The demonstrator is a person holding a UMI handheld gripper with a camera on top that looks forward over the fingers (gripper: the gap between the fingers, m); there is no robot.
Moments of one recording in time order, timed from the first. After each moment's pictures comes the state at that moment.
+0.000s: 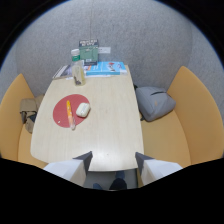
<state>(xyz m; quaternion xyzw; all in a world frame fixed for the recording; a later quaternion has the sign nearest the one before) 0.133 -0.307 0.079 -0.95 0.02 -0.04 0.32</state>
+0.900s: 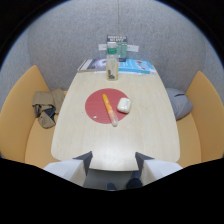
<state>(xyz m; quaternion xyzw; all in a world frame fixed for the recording) 0.000 -0.309 0.056 -0.95 -0.03 0.01 0.31</state>
